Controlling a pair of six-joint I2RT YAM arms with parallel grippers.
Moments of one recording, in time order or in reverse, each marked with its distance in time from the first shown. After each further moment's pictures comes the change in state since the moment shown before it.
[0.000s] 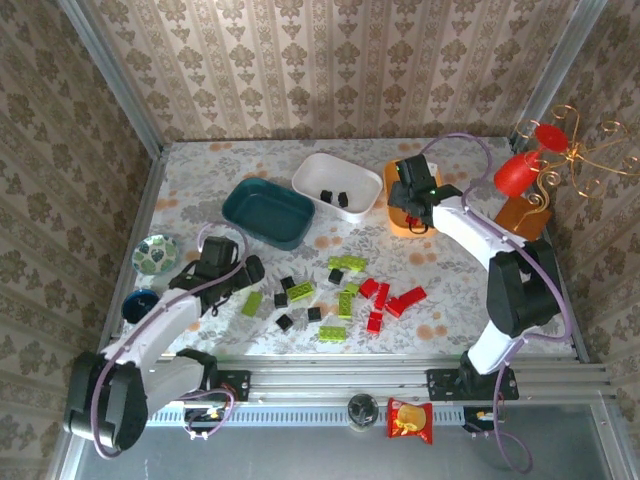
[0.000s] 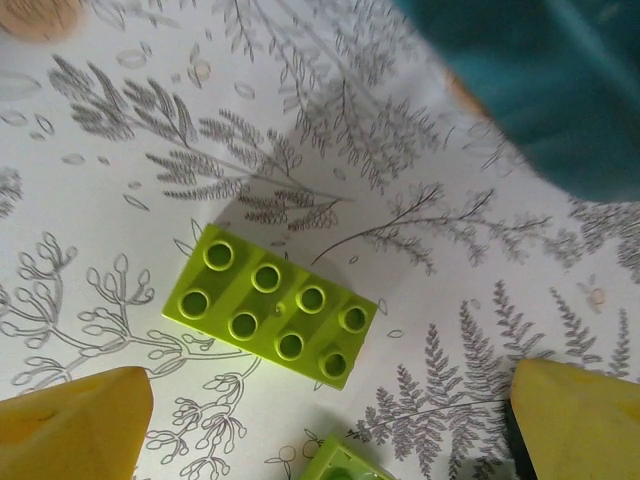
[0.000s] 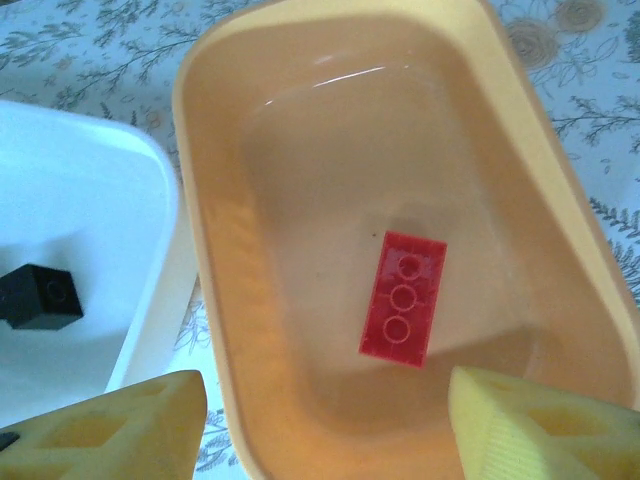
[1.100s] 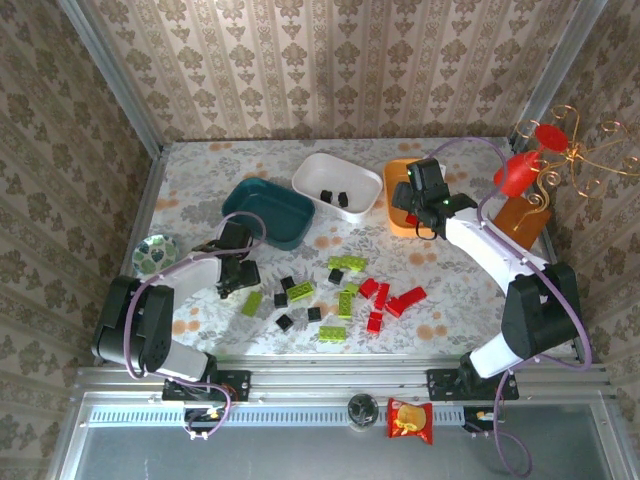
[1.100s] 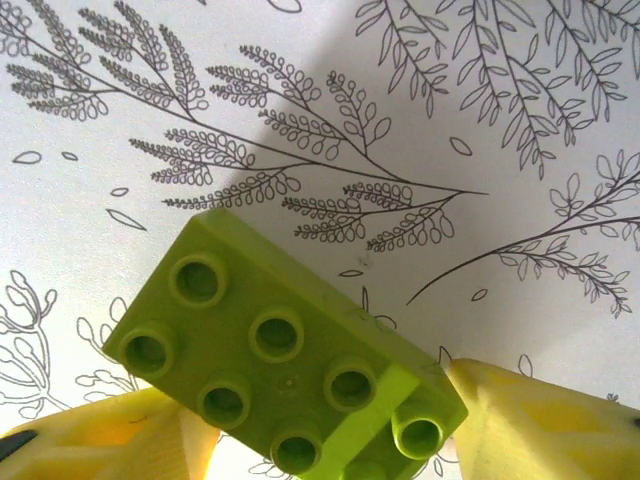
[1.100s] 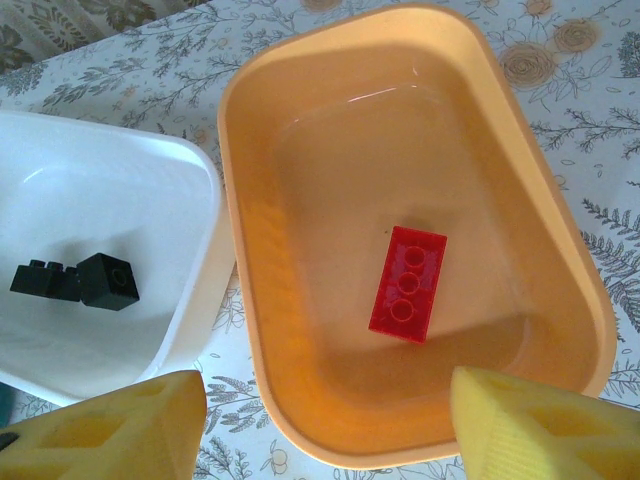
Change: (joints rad) left arm 0.011 0.400 0.166 -0.072 -0.066 0.118; right arm -0.001 -0.141 -0.079 0.028 -0.043 0.000
